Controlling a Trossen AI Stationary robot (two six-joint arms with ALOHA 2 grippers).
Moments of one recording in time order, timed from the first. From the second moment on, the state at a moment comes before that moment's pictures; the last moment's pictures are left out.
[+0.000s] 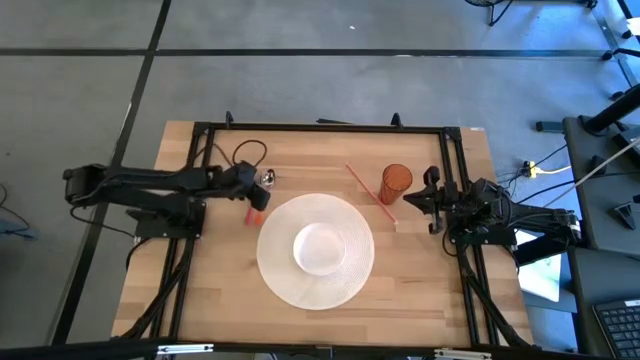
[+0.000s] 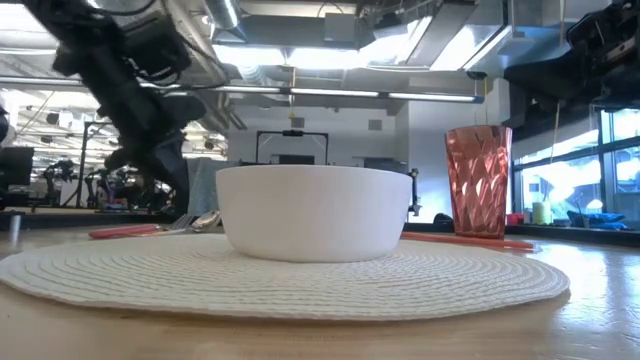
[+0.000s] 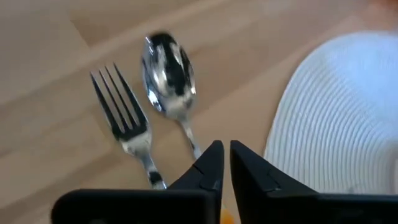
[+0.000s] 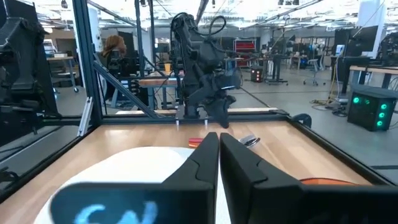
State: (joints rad) left arm 0.26 1.04 0.45 -0.33 -0.18 -0.74; right arm -0.13 0.00 0.01 0.12 -0.10 0.02
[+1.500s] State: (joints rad) left arm 0.43 1.64 0.78 -0.59 0.00 -0.57; right arm -0.13 0.00 0.01 0.13 -0.10 0.02
